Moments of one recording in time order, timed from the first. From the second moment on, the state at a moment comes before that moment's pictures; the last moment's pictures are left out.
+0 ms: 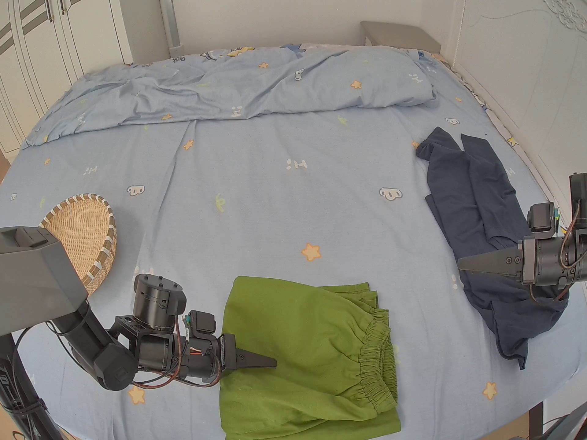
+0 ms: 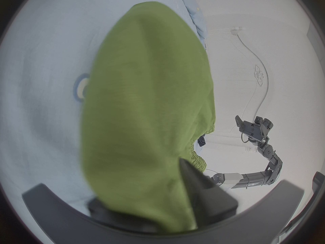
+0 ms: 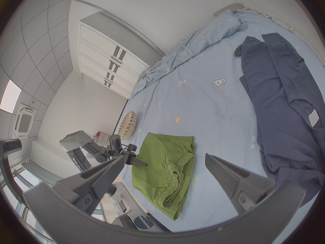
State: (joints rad) left arm -0.43 2.02 -0.45 -0.87 -0.72 -0.74; right arm 0.13 1.41 -0.75 -0.05 0.73 0.24
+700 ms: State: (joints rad) left arm -0.31 1.79 -0.80 0.07 -0.72 -0.56; right arm 0.13 1.41 -0.75 -0.05 0.73 0.24
